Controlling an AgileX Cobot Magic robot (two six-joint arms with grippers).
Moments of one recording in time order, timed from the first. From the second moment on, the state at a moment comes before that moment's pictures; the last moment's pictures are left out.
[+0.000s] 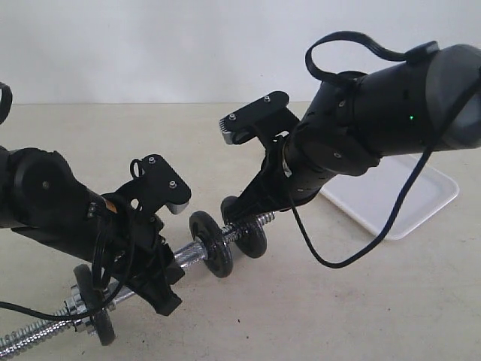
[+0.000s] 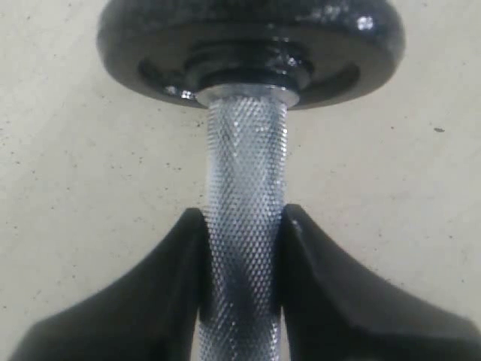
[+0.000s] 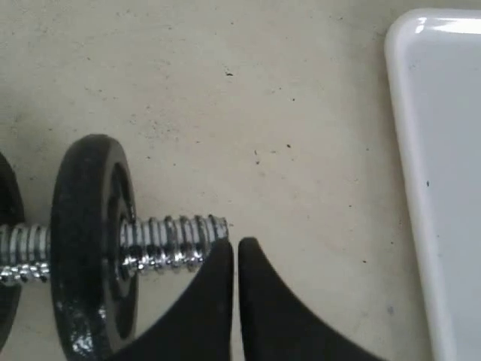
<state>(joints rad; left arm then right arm) -0.58 1.67 -0.75 -0.50 0.27 0.79 0.71 1.79 -1.09 -0.48 0.45 0.46</state>
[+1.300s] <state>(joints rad) -0.58 1.67 -0.75 -0.49 0.33 0.79 0.82 1.79 -1.09 -0.07 0.44 0.09</state>
